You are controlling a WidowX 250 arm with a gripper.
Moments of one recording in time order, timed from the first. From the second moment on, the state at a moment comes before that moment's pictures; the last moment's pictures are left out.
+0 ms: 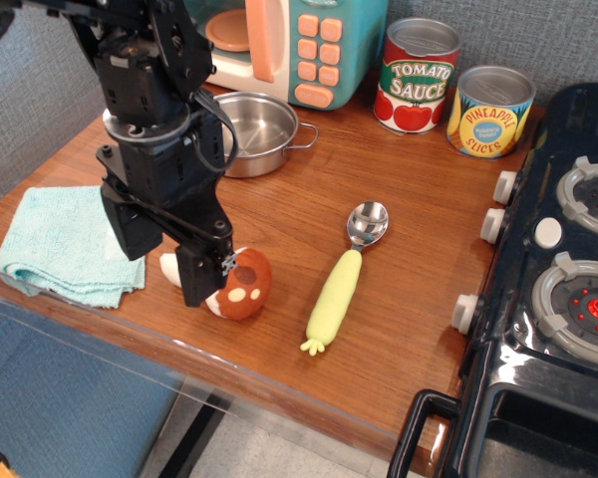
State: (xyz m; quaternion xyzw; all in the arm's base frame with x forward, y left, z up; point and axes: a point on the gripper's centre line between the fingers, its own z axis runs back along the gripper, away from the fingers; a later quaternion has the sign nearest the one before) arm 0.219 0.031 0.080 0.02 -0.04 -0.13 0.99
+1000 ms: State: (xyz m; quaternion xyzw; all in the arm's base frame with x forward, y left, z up) arm 0.271 -0.054 0.087 0.06 -0.06 -0.17 0.98
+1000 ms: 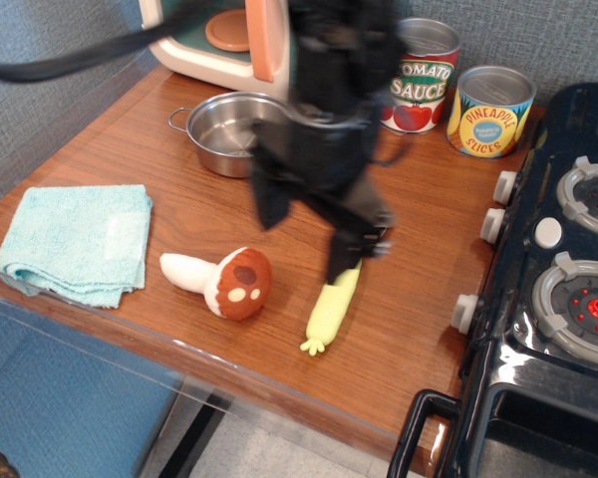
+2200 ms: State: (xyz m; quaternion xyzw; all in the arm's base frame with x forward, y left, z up) arm 0.295 -0.060 0.010 0.01 -0.05 -0.06 1.00
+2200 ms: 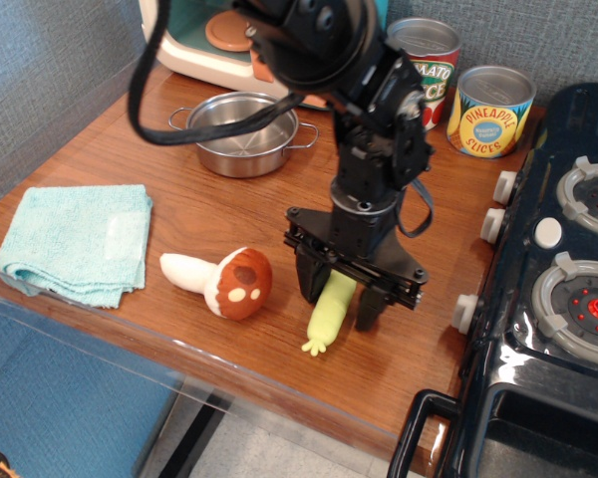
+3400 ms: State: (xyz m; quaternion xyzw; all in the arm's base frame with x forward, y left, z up) arm 0.319 0.093 0.105 0.01 -0.10 -0.13 0.99
